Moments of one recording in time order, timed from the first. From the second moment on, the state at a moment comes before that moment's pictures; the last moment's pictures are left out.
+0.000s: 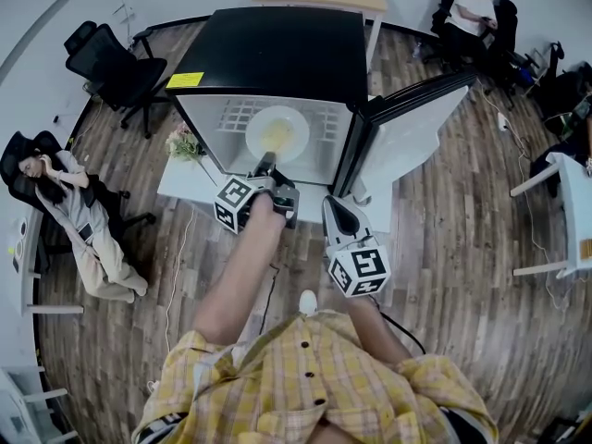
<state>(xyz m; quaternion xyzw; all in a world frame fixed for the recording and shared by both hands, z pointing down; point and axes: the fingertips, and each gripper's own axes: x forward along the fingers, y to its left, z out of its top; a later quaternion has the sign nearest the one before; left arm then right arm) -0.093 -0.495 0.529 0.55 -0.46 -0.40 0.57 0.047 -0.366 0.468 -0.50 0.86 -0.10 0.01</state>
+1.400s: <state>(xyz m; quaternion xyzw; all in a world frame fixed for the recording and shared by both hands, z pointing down) -0.089 -0.342 0.475 0.58 -0.42 -0.43 0.55 0.022 -0.313 0.453 -0.50 0.86 -0.08 0.02</state>
